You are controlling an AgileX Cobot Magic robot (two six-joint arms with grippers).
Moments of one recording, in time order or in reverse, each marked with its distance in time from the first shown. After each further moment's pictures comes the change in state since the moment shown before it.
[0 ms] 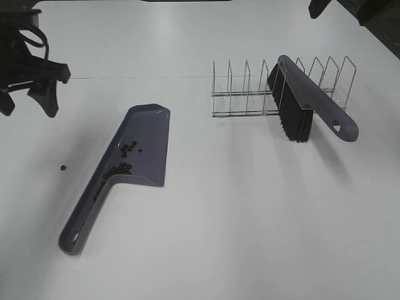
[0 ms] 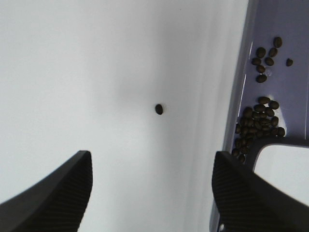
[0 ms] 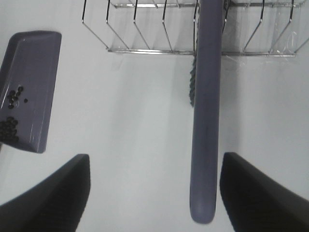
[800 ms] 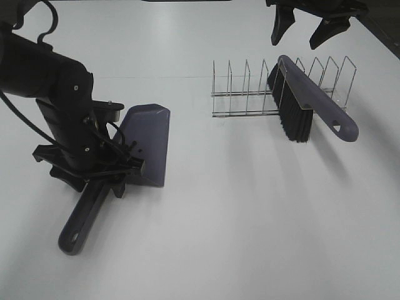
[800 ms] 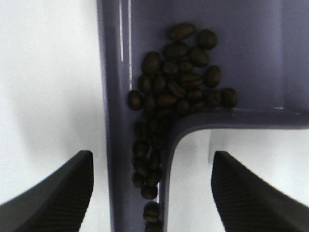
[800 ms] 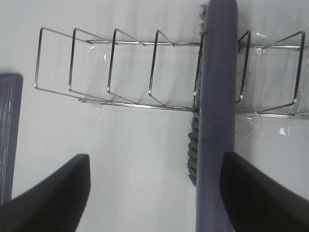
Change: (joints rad) left arm -0.299 0.188 0.242 0.052 -0.320 -0.236; right arm 0.000 0.500 -0.456 -0.011 0.003 0.000
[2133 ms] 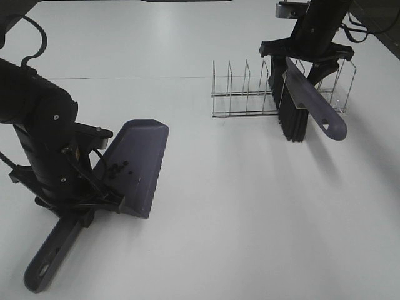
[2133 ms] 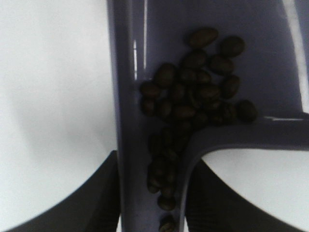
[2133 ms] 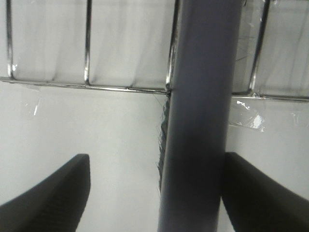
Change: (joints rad) left arm -0.026 -0.061 0.201 0.069 -0.047 0.009; right arm 0.000 0.160 0.002 -0.064 -0.002 0.001
